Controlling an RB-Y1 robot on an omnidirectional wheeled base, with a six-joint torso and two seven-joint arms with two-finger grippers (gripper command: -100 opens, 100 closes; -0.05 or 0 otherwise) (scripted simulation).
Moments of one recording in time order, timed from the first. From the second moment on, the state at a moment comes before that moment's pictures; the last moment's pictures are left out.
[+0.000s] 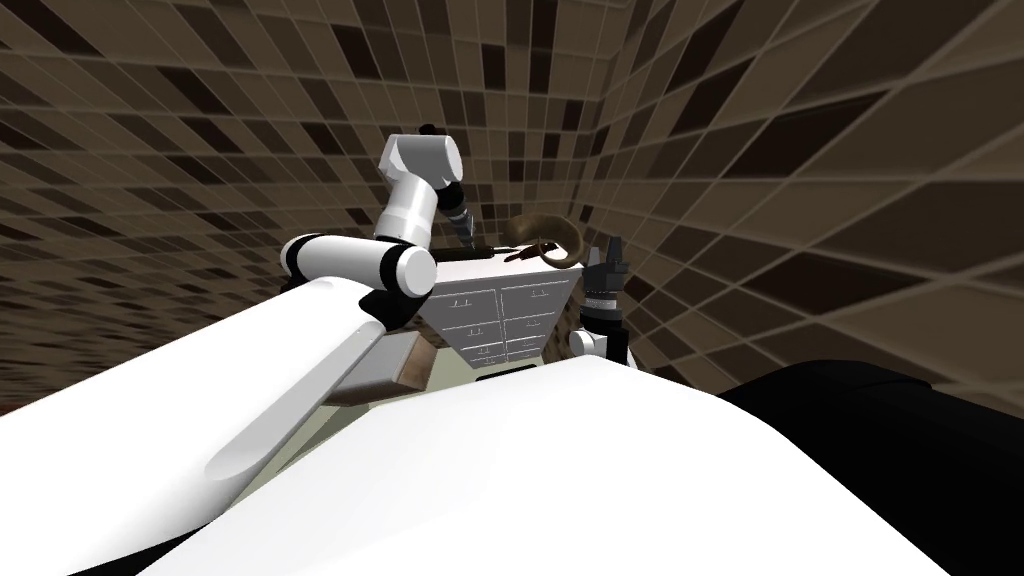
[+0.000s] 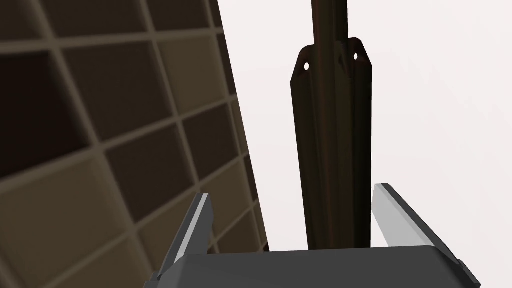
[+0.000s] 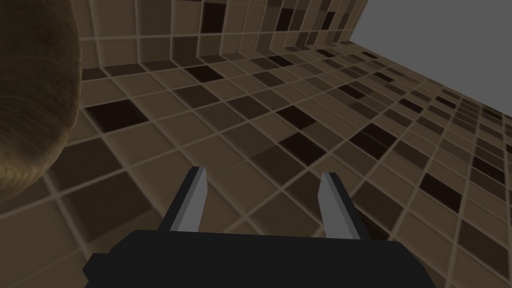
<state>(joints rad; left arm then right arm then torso) -1.59 0.15 0.20 -0.70 0.14 1.62 0.14 0.46 0.03 -0.04 -2.31 -0.08 -0.54 0.15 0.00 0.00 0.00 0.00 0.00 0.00</state>
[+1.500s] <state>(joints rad) -1.65 0.13 0.21 -0.54 0.06 1.79 0.17 0.46 0.03 -0.04 -2.31 -0.08 -0.54 0.15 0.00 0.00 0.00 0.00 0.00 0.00</state>
